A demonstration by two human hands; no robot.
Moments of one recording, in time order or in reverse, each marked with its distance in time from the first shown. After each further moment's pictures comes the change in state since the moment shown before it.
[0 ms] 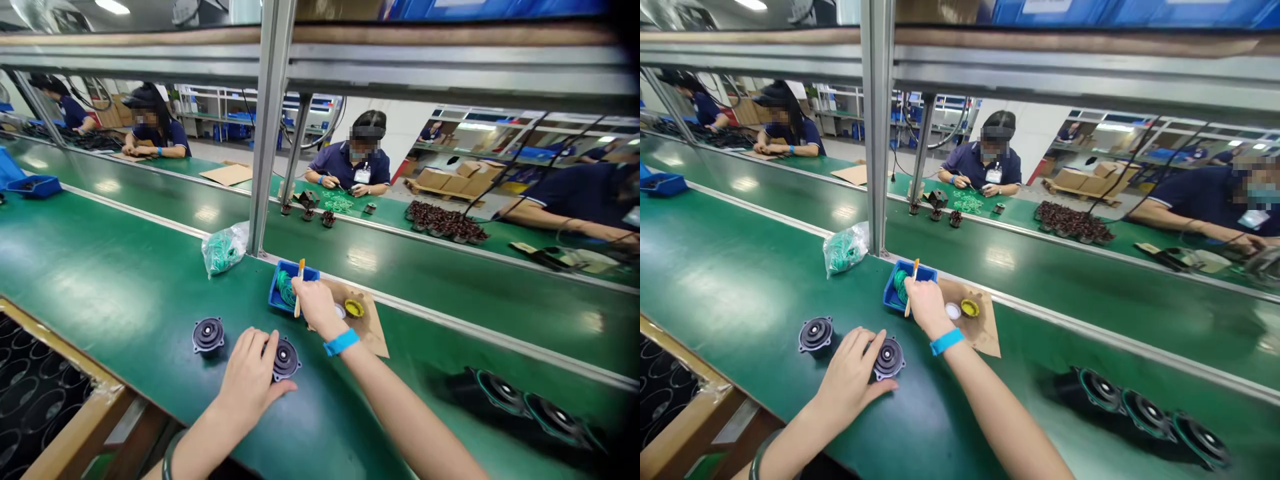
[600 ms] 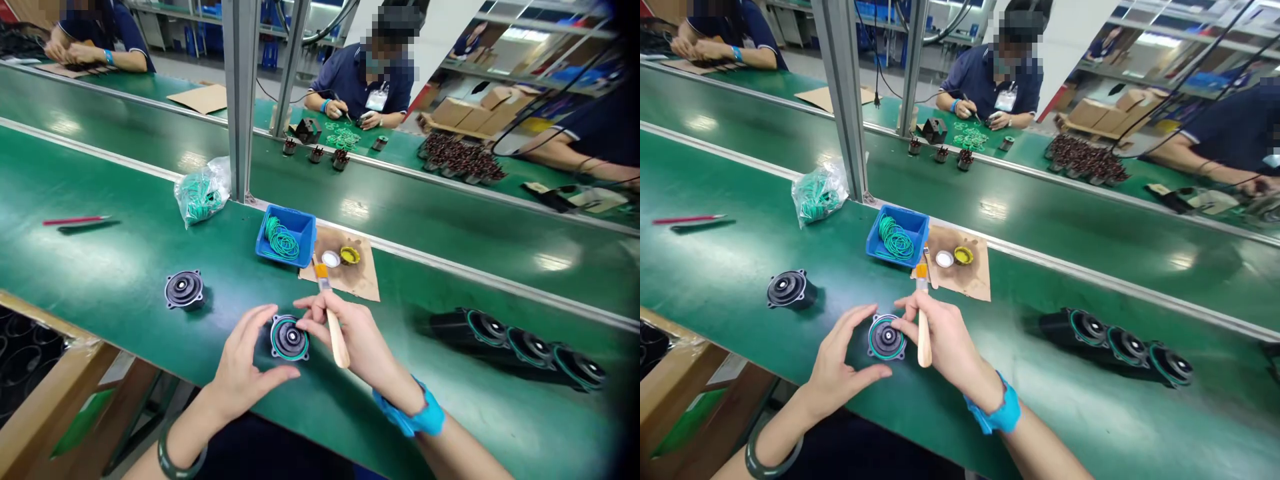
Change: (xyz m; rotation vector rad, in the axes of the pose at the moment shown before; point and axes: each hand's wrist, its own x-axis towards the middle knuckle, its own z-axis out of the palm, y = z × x) left_hand -0.035 0.029 0.014 -0.632 0.063 -0.147; right_hand -0.140 -0.001 -0.016 0.949 0.038 -0.012
